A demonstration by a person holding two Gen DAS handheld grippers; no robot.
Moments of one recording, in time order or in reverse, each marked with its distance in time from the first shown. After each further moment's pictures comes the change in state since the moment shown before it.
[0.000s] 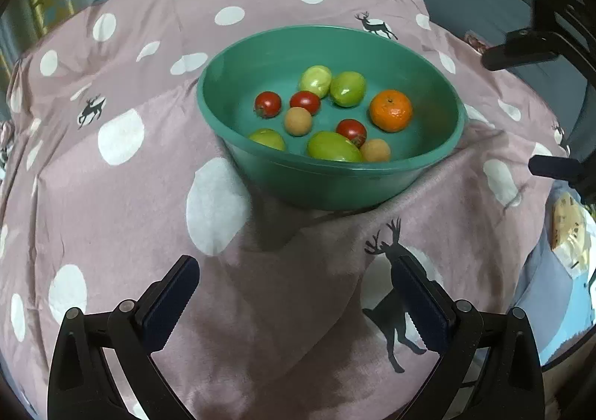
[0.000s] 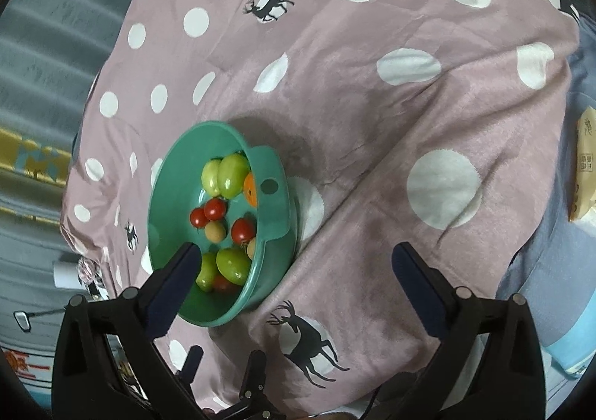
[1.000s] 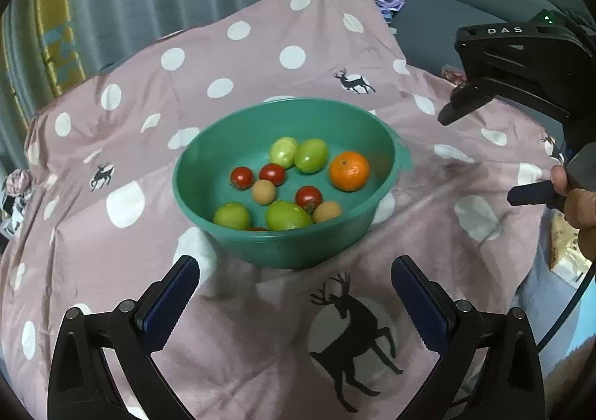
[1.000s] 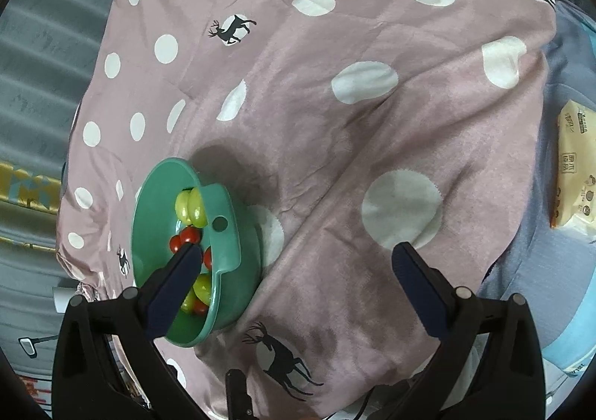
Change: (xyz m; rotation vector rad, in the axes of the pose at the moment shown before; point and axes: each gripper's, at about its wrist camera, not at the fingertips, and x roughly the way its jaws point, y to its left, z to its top) left arm -0.028 -0.049 0.001 0.068 -0.248 0.065; right arm -0.013 -0.037 0.009 0.090 -0.041 -0.024
